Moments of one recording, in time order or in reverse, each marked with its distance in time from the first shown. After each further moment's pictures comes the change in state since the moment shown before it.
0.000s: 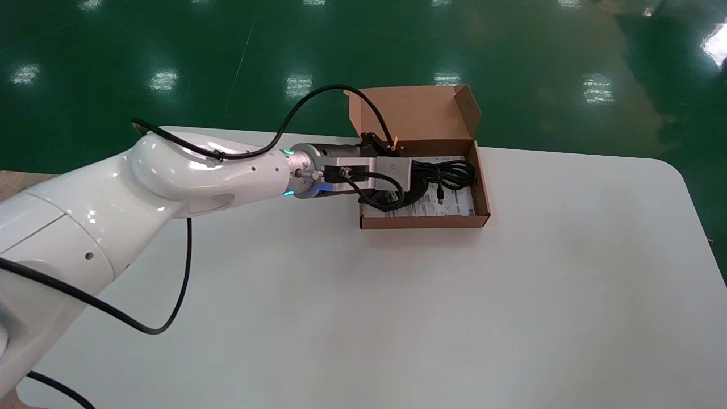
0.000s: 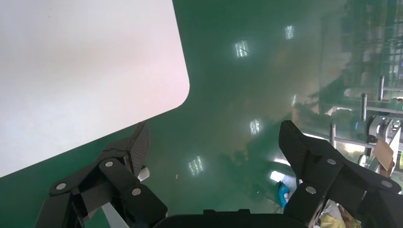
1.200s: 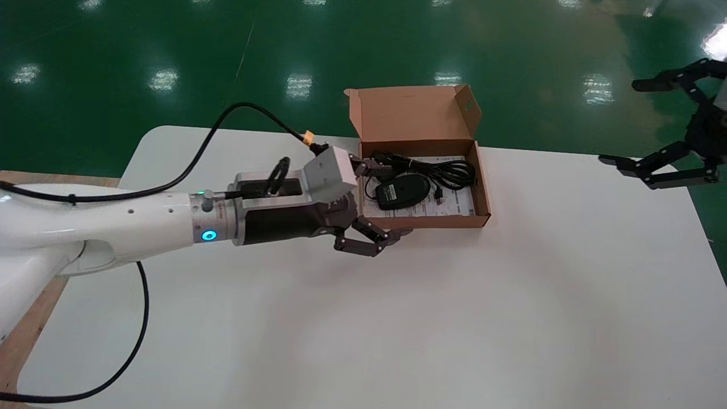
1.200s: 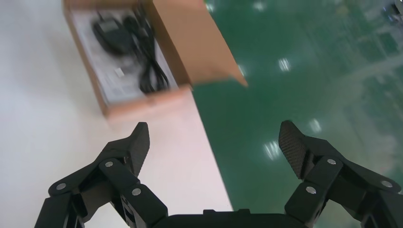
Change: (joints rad) left arm 0.255 -0.321 -0.463 -0.314 -0.139 0.405 -0.285; right arm -0.521 -0.002 0.209 0.527 0.493 -0.087 0.403
